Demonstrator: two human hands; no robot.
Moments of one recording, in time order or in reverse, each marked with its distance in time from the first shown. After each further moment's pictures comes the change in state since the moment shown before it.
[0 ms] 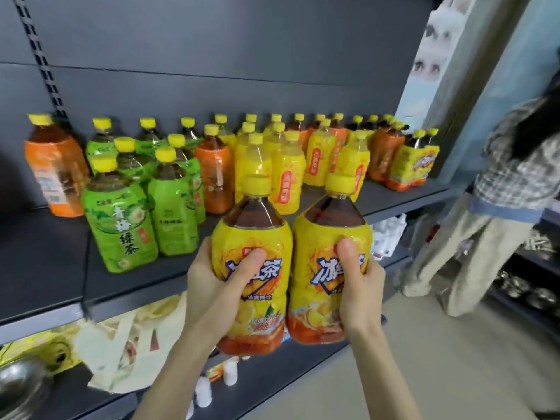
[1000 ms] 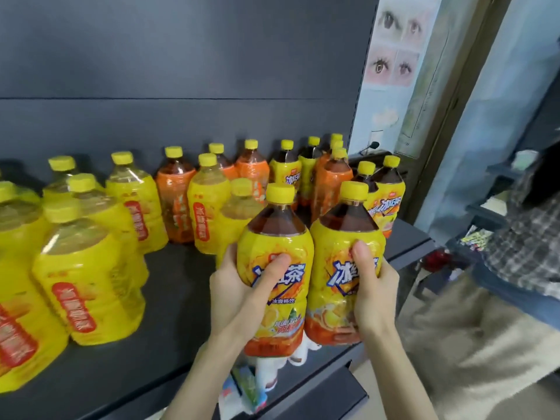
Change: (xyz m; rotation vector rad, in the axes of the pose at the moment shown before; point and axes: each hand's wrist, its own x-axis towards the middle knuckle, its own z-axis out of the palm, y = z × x) left_hand 0.238 -0.117 0.391 0.062 -0.014 0.121; right_hand 0.425 0.085 -0.196 -0.019 0.091 -0.068
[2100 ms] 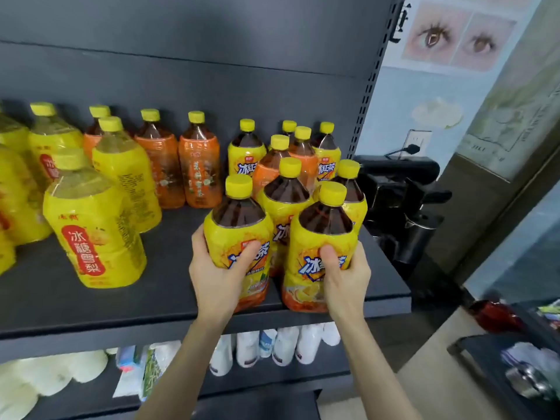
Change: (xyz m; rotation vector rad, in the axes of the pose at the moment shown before) left_hand 0.051 -0.082 0.244 0.197 0.585 0.006; right_hand 0.242 0.095 -0.117 -0.031 -0.376 -0.052
